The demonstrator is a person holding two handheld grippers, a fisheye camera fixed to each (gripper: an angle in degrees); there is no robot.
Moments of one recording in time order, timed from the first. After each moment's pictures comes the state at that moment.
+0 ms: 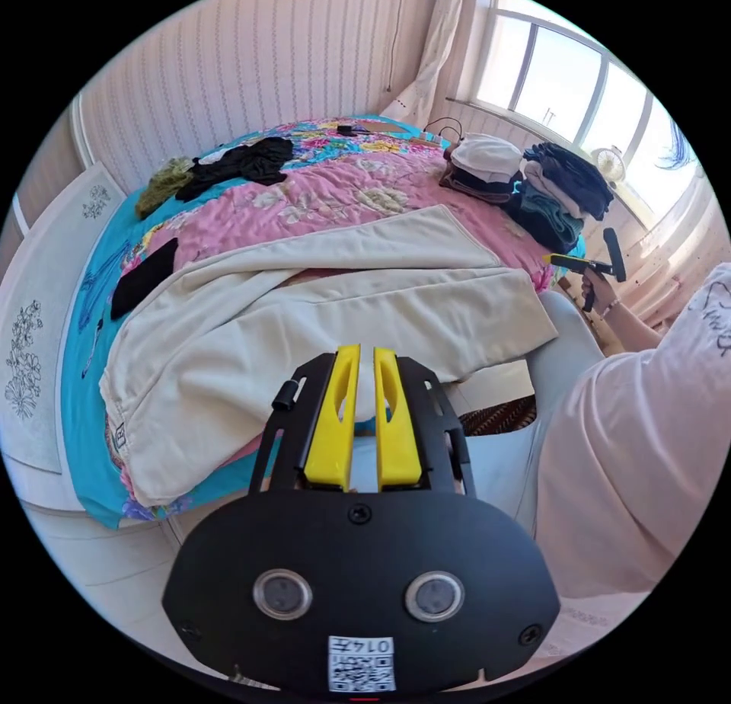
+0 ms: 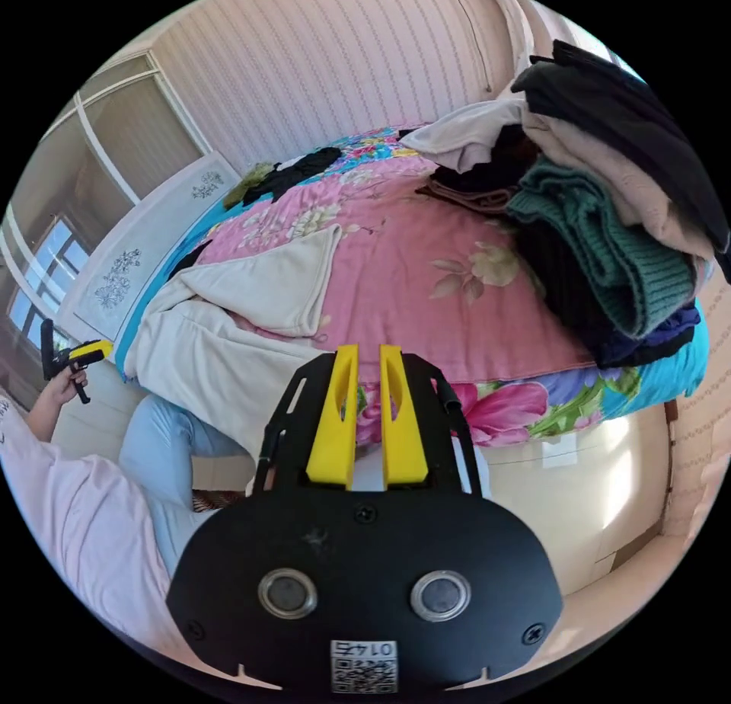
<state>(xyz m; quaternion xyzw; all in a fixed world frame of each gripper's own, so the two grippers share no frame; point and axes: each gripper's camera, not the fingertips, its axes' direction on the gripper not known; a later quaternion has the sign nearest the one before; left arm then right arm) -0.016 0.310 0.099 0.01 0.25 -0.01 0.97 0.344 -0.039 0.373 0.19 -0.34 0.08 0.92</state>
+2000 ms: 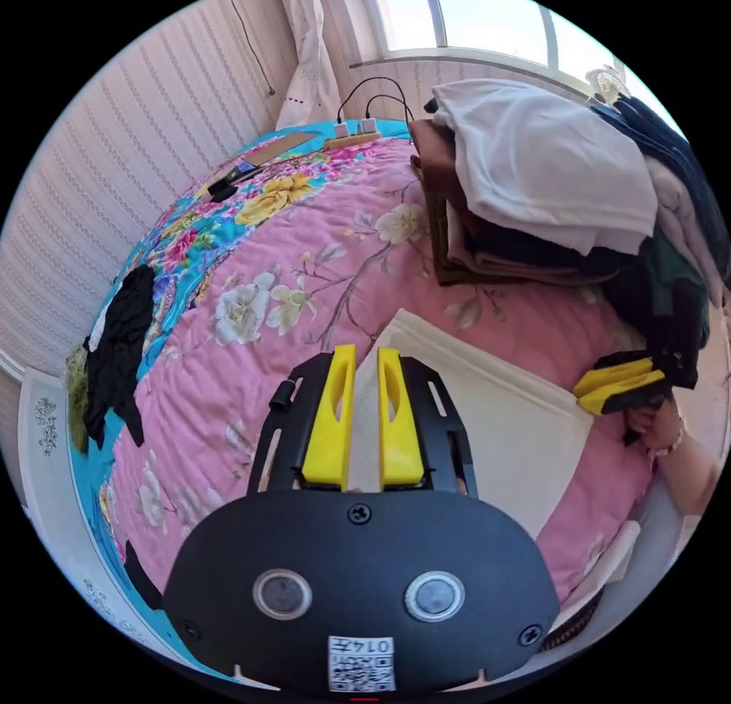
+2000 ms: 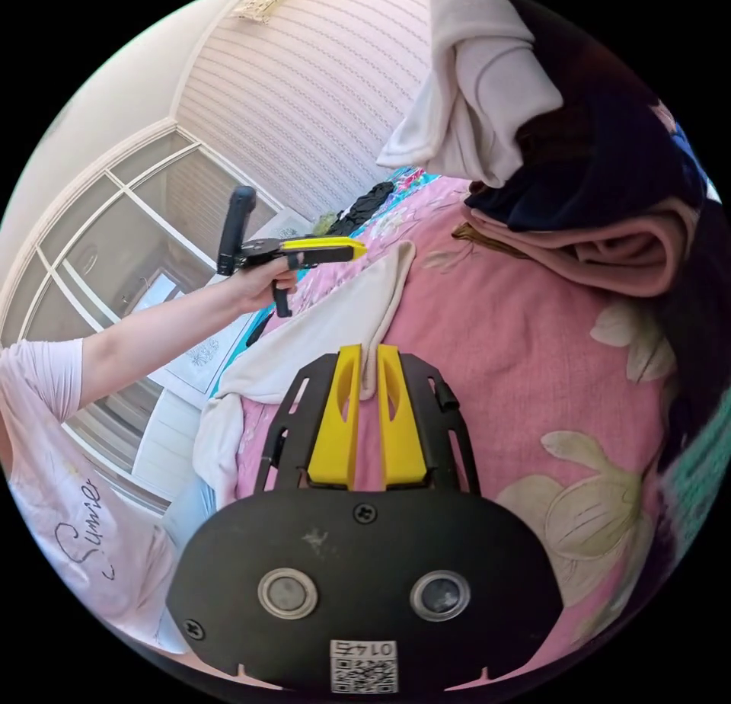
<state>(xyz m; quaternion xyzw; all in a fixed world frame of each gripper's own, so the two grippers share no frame) 0.418 -0.197 0.448 0.05 0.20 0.18 0.96 0.502 -0.294 0.539 0.26 -0.56 0.05 0.78</state>
